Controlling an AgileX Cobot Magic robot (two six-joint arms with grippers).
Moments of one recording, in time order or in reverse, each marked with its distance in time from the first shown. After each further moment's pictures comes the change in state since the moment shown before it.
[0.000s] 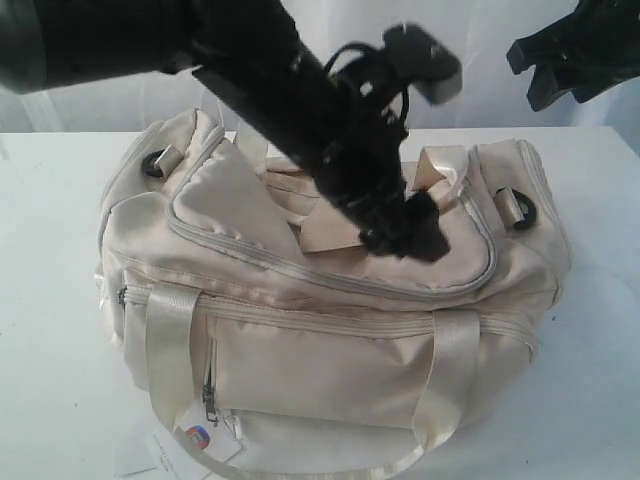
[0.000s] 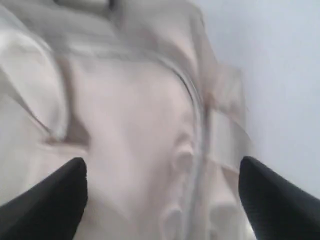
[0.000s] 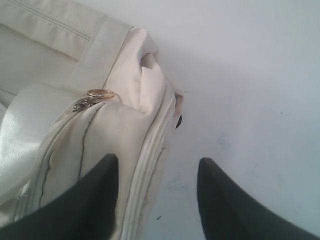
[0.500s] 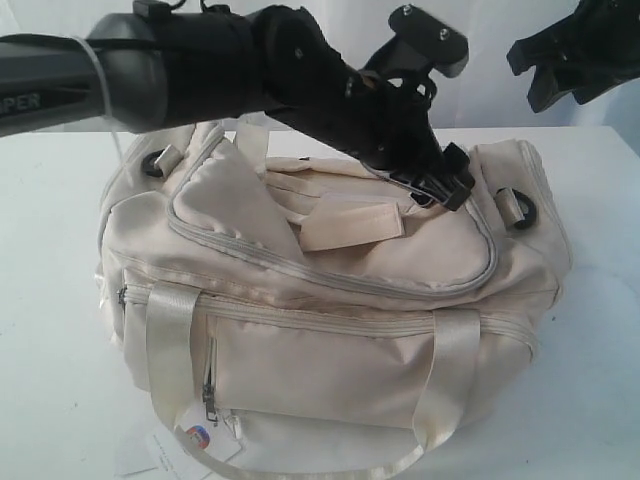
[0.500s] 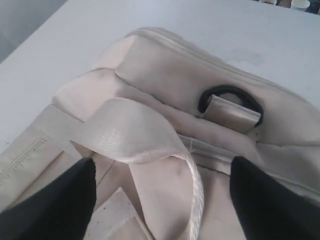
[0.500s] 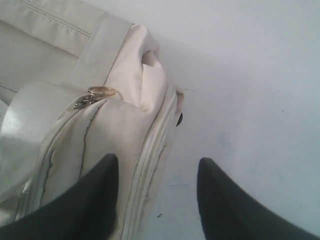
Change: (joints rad) left arm 0.012 0.188 -0.107 -0.001 -0.380 -0.089; right arm 0.000 0.000 0.000 0.000 0.006 0.002
